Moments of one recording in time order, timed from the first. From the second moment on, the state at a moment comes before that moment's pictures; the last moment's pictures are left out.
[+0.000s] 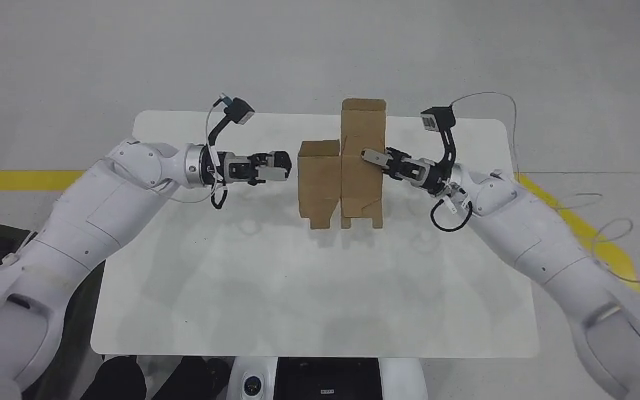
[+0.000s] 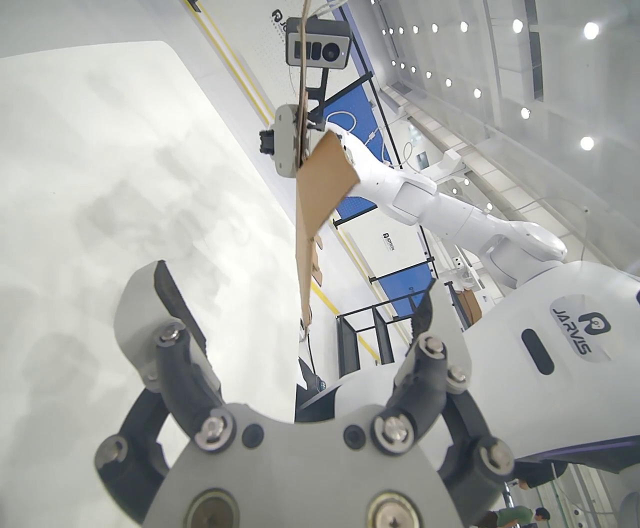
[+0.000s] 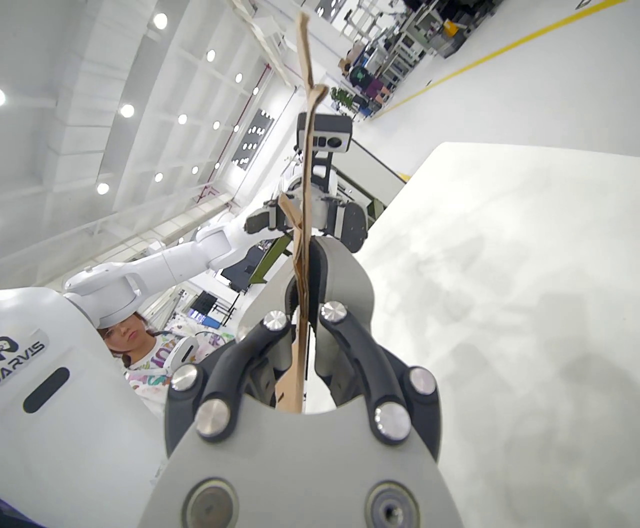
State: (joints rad) left arm 0.38 -0.85 -0.45 -1.15 -0.76 -0.78 -1.04; right arm -0.47 -1.02 0.42 -1.00 0.69 -1.01 0.62
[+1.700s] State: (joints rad) left arm 0.42 -0.94 -0.61 -1.01 -0.82 -0.50 -1.32; right arm -0.56 -1.11 0.73 -0.92 0.52 -0.96 0.79
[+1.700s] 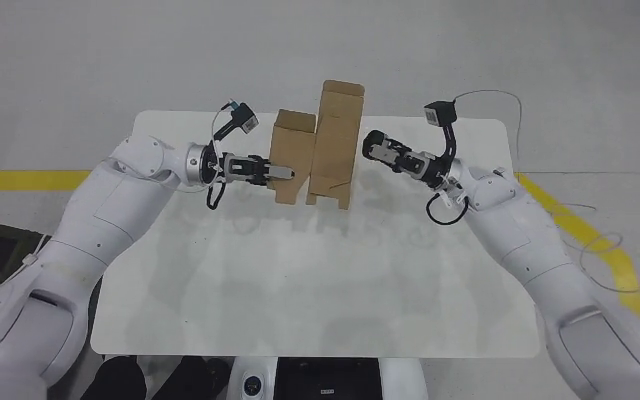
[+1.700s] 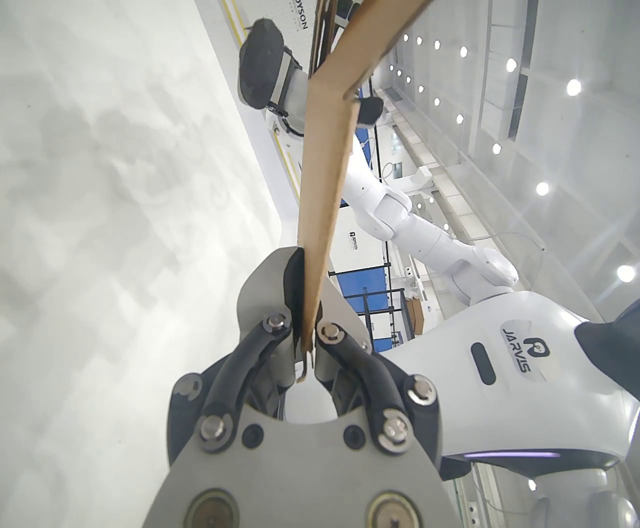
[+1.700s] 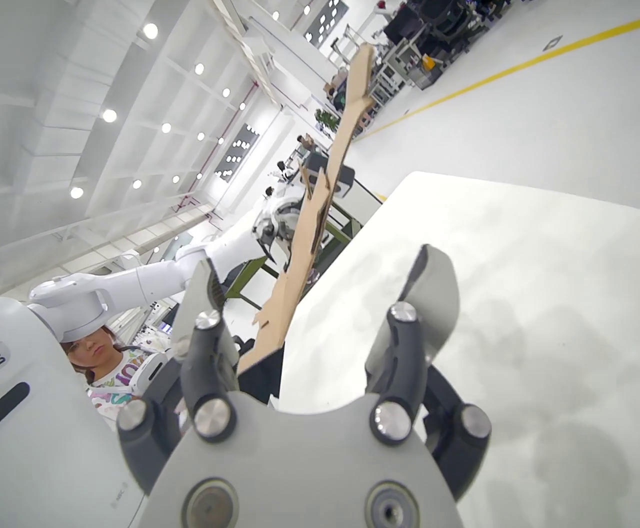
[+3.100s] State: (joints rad) left arm 0.41 -0.86 -0.50 -1.29 -0.69 -0.32 -1.50; right arm -0.70 -1.00 0.78 -1.19 0.66 -0.62 1.20
